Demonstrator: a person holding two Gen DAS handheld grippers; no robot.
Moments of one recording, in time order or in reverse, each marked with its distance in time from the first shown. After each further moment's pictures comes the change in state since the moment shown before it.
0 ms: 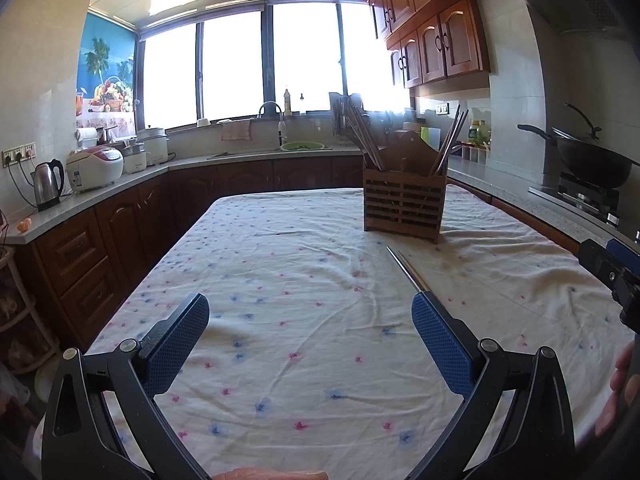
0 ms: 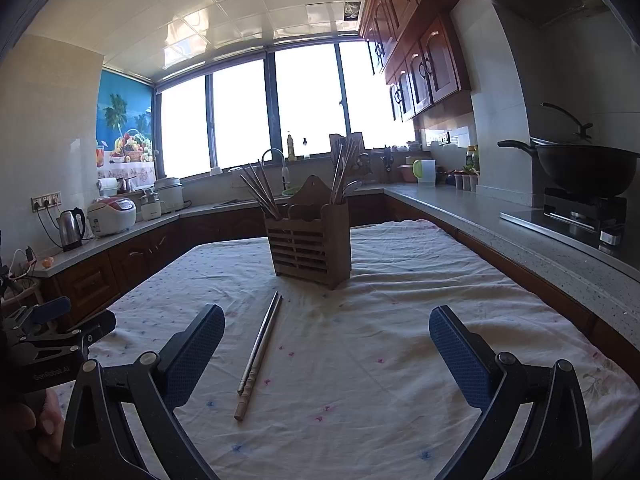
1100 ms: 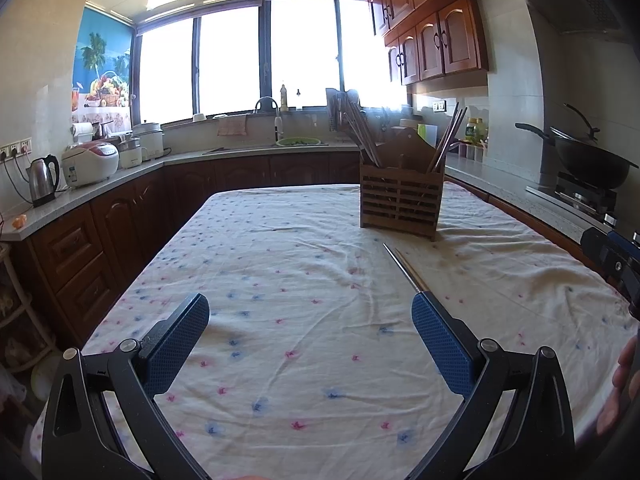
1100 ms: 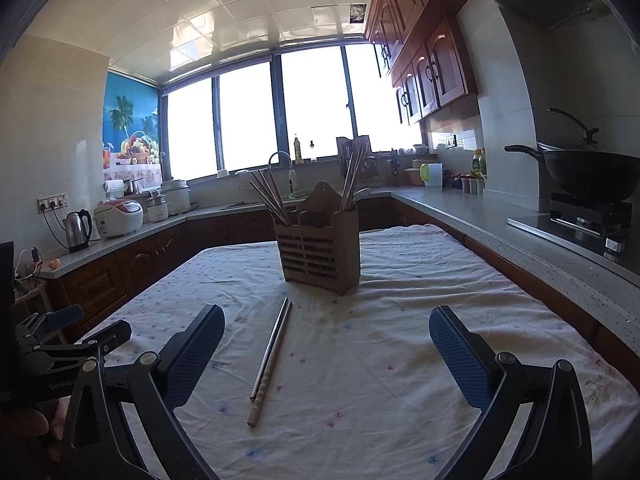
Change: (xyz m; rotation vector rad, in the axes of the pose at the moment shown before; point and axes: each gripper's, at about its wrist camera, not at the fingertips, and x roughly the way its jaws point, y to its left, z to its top) left arm 0.005 0.001 0.000 -0.007 0.018 -0.021; right arm -0.001 0.005 0.008 -0.006 -0.007 0.027
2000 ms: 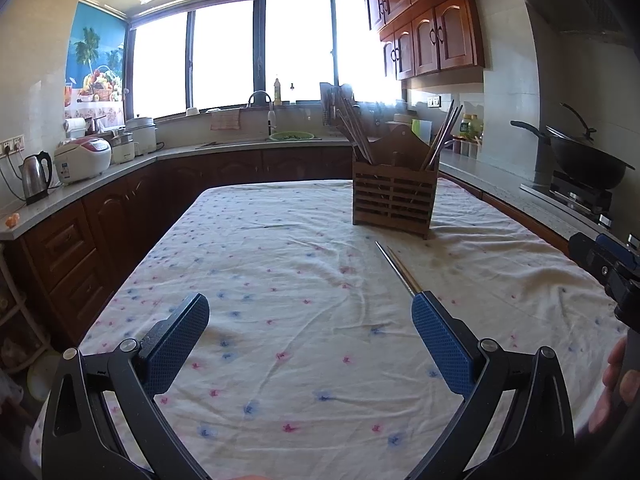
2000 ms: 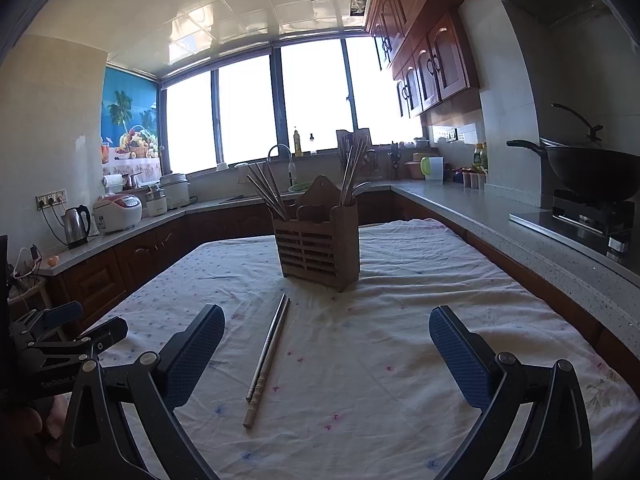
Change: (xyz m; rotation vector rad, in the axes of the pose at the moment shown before) left arm 0.003 -0.002 0.006 -0.004 0.028 -0.028; right arm 0.009 -0.005 0.001 -0.001 0.028 0.002
